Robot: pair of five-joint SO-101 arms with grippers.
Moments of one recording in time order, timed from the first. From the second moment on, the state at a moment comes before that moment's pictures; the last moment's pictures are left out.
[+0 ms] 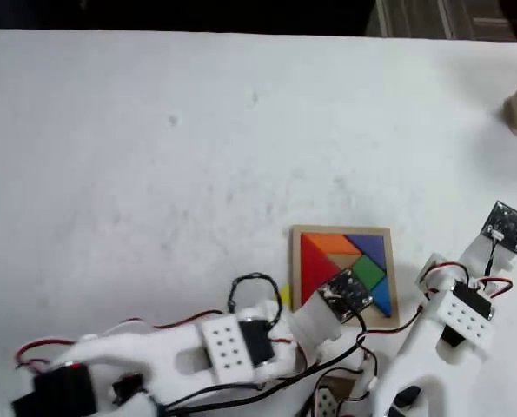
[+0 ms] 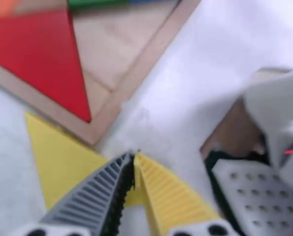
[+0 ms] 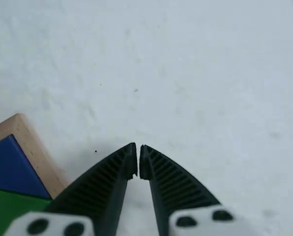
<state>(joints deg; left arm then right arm) 64.8 -18.8 58.5 39.0 15.3 36.0 -40.0 69.9 35.7 7.1</state>
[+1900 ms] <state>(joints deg) 8.6 -1.5 43.3 60.8 -4.0 32.0 -40.0 70.4 35.5 9.3</state>
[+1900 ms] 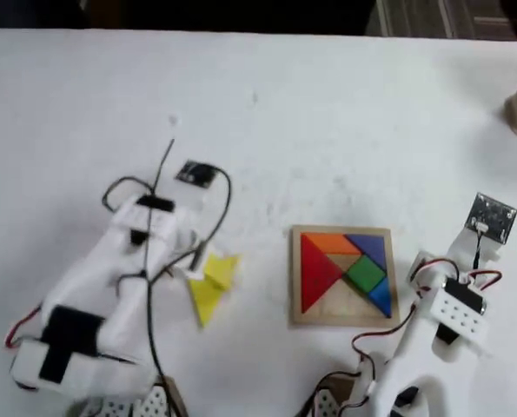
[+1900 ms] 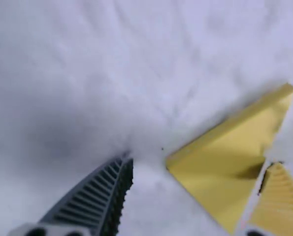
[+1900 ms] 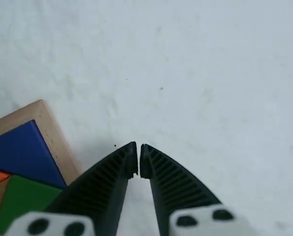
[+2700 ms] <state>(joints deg) 19.8 -1.1 43.3 59.5 7.2 30.7 -40.0 70.4 35.5 9.7</state>
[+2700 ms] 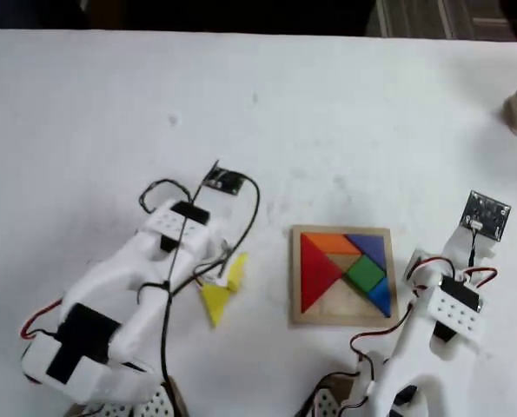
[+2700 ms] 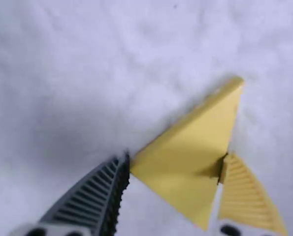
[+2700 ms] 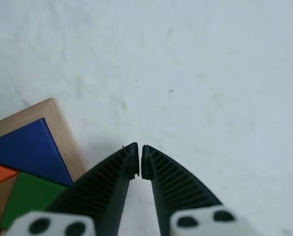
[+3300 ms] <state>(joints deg) 20.5 -2.2 41.6 59.5 7.3 30.7 -40.0 70.4 35.5 9.7</state>
